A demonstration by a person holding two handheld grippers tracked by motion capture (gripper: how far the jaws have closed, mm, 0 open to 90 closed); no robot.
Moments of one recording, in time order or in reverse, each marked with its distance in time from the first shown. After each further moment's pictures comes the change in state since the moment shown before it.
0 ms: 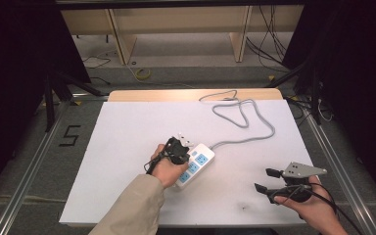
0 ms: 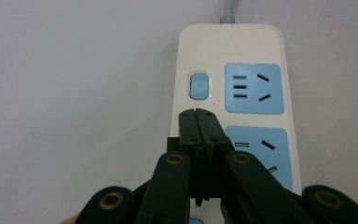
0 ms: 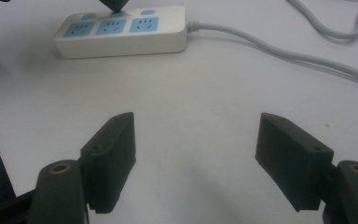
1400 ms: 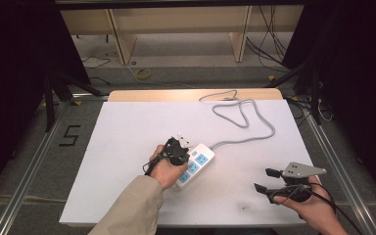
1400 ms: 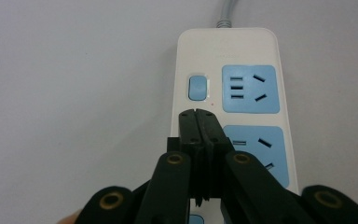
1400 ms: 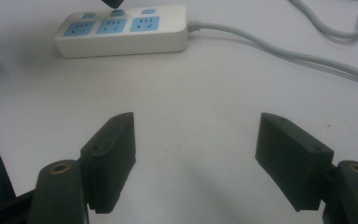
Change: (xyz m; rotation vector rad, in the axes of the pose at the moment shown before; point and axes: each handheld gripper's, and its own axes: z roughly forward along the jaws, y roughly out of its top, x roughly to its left) left arm -0.001 -0.002 -0.004 -0.025 0.004 0.022; right arm 0.000 0.000 0.001 0.004 0.002 -0.002
